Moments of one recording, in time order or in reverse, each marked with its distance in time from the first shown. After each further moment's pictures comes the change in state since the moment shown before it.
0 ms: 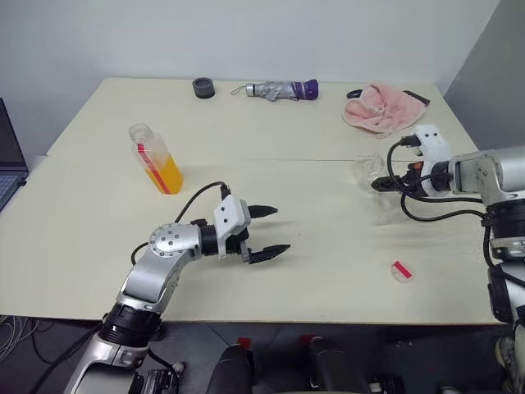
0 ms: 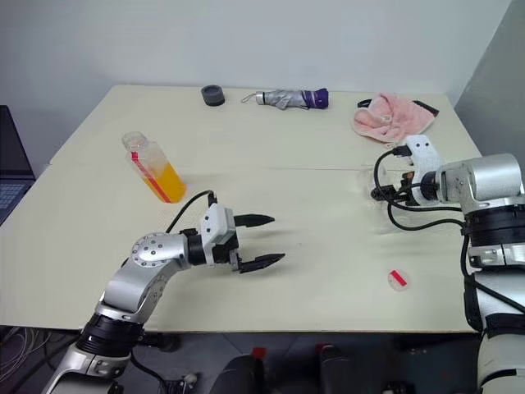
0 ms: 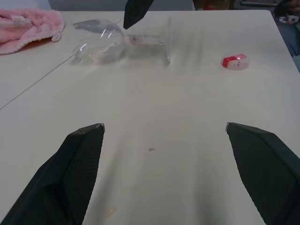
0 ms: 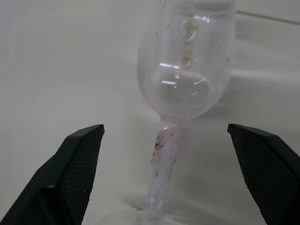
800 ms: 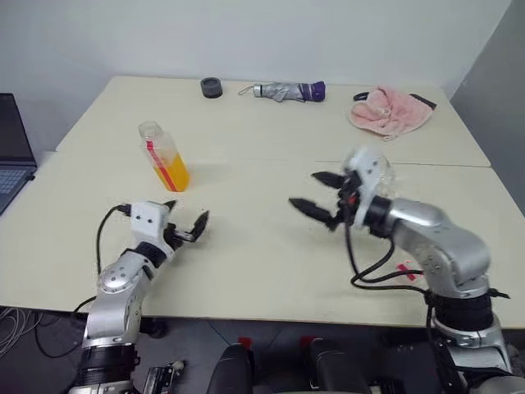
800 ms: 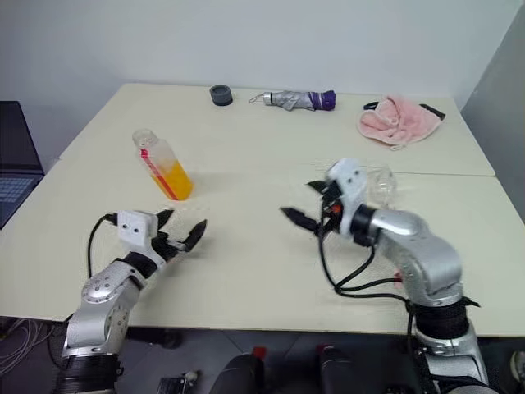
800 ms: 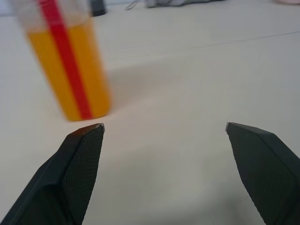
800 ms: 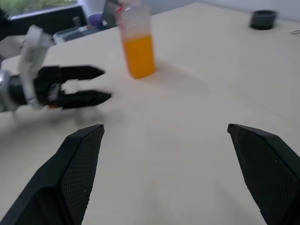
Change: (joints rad) left arm 0.242 -0.082 0.348 0.039 -0.014 -0.006 0.507; right arm 0.494 0.351 -0.171 -0.817 0.117 -0.383 -0.093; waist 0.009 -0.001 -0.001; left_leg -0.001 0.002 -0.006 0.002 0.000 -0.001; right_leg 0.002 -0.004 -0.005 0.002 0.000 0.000
